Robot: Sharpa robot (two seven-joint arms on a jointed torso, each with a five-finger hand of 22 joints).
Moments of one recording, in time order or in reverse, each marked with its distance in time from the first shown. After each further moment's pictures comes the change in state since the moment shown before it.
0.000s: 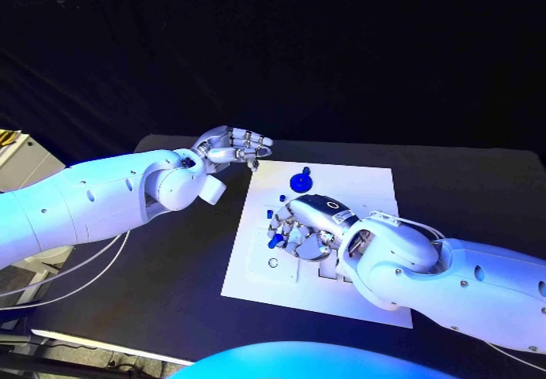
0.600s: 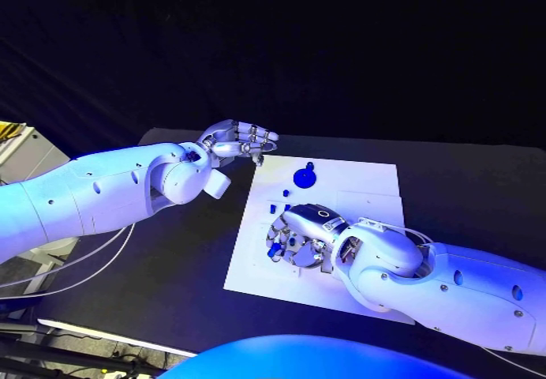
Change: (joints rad) left arm 0.000 0.003 0.000 0.001 0.000 0.003 0.000; left_hand 0.000 0.000 0.000 0.000 0.000 0.000 0.000 0.000 0.000 0.000 0.000 0.004 0.000 0.000 0.000 0.000 -0.001 0.000 0.000 0.000 0.000 0.000; right arm -0.044 0.056 -0.014 -0.066 -0.050 0.053 0.012; right_hand 0.000 0.000 0.001 -0.004 -0.003 -0.001 0.001 0.000 0.000 -0.001 -0.001 -0.003 0.001 0.000 0.000 0.000 -0.003 0.000 0.000 0.000 -0.004 0.000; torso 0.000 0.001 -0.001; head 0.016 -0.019
